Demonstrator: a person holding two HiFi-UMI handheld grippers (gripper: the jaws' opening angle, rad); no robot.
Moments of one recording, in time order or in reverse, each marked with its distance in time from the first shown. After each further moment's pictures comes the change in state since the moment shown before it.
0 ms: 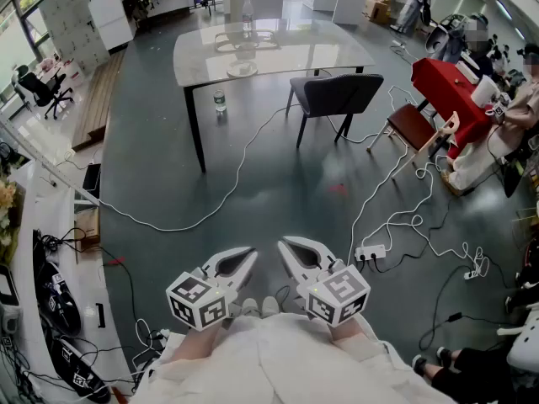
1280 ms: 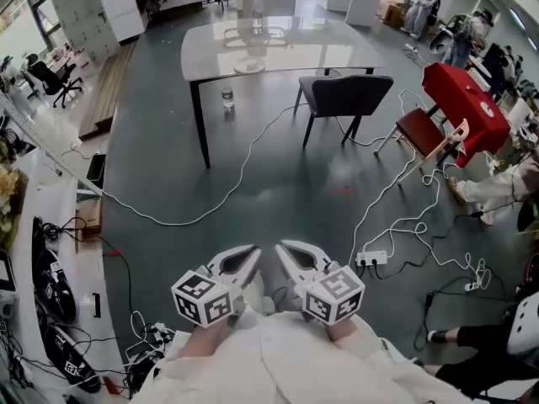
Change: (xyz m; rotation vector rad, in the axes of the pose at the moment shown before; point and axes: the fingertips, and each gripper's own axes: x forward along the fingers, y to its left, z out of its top) left arm 0.033 0.004 -0.017 -0.067 -0.017 0.070; right arm 0.003 -0.025 -0.033 0.072 0.054 0.063
